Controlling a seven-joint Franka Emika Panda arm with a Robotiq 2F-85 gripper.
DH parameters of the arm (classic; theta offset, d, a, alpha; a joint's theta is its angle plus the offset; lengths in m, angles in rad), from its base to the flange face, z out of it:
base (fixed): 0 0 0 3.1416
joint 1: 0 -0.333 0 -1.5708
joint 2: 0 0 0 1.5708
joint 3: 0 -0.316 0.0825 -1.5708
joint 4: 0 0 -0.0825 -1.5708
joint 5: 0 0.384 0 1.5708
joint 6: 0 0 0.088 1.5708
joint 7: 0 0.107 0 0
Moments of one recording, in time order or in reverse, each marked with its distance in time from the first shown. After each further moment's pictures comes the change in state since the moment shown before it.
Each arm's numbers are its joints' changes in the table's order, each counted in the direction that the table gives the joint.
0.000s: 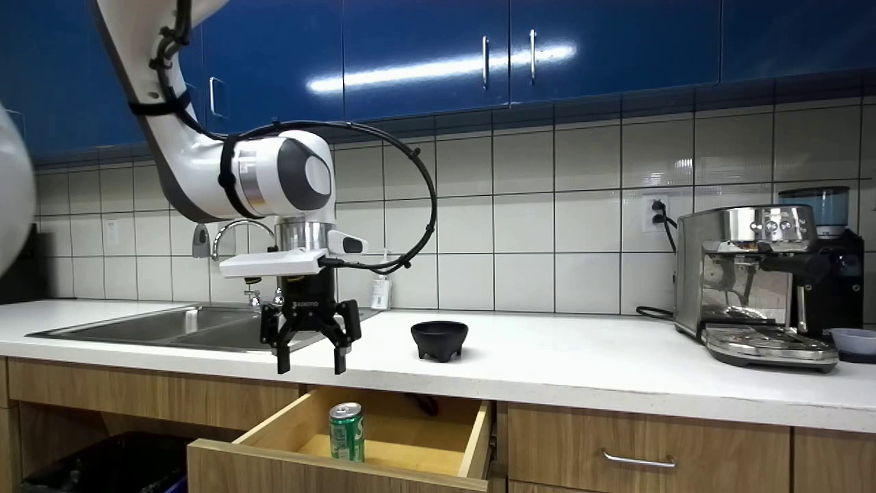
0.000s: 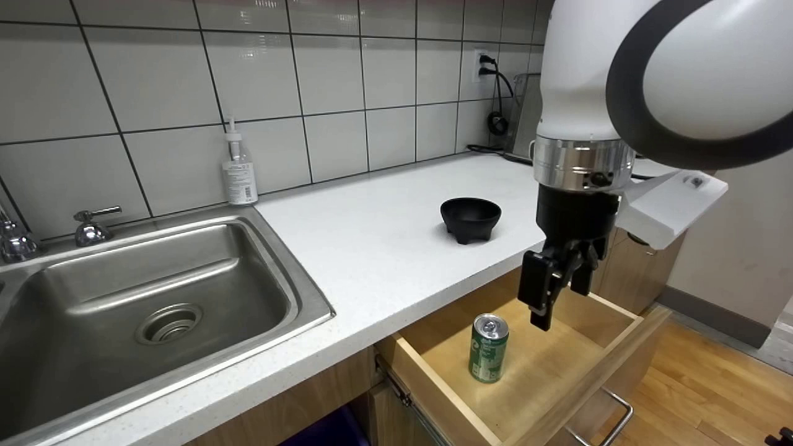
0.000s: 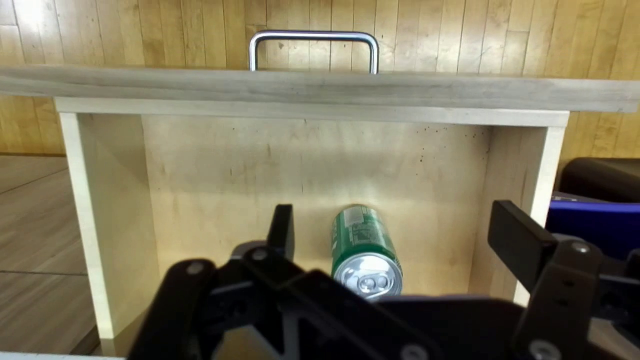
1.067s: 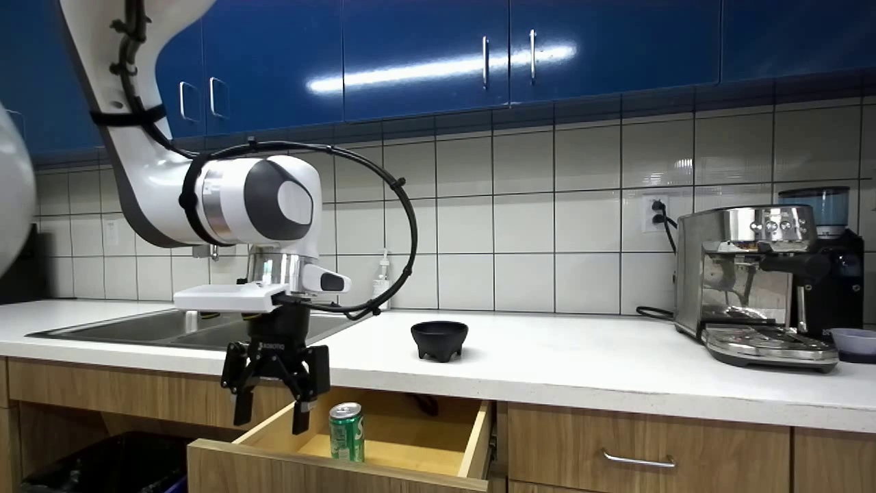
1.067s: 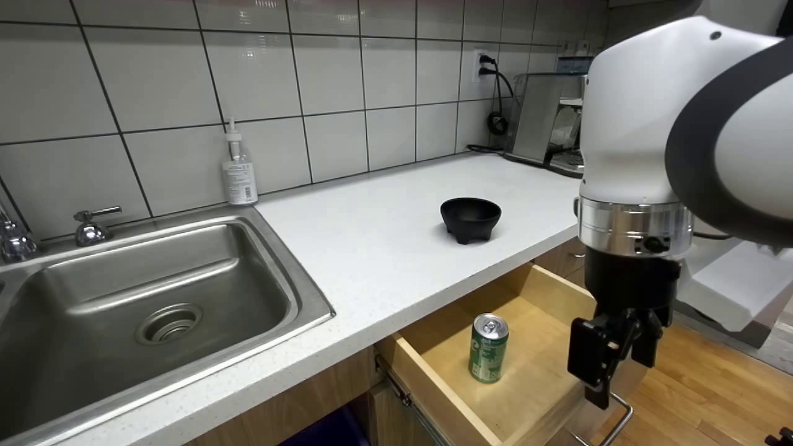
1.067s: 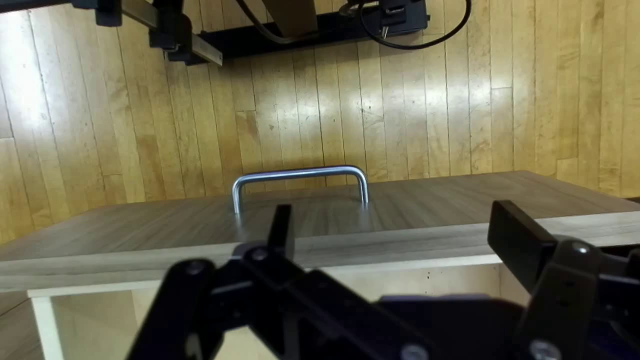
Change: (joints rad) arm 0.000 0.027 -0.019 -0.160 0.090 0.006 0.063
